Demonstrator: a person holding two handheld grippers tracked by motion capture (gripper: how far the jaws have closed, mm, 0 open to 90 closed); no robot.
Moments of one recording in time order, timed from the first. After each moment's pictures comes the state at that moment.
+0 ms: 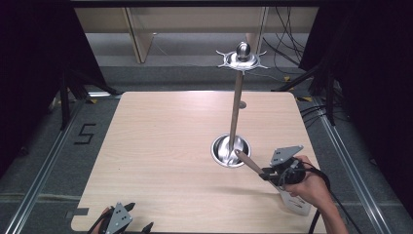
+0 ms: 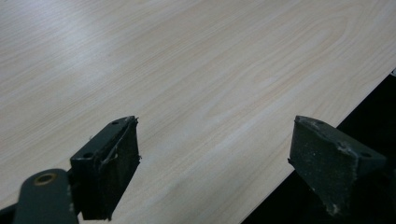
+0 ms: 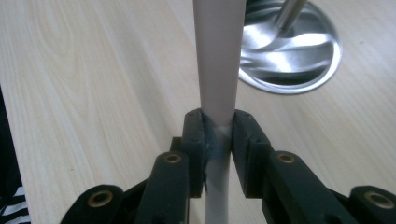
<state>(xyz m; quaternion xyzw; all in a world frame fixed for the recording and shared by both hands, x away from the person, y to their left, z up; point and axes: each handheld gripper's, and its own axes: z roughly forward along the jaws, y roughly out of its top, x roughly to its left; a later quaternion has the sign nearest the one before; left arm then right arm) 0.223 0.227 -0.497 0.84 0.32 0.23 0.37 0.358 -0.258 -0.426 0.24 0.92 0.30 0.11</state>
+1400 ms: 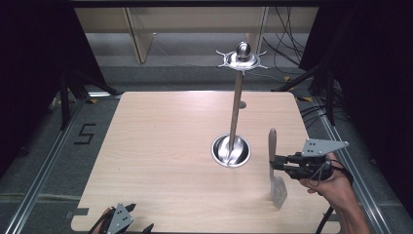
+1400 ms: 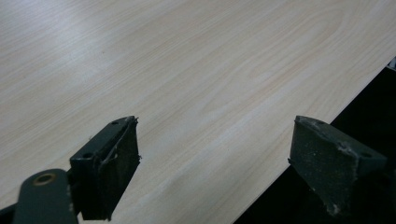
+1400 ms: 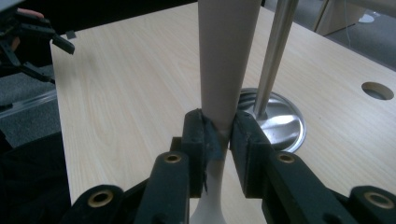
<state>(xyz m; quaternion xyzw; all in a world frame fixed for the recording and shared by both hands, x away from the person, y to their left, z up) 0.222 0.226 -0.497 0.85 0.32 0.22 0.36 0.340 -0.297 -0.376 0.23 0.84 0.48 0.12</state>
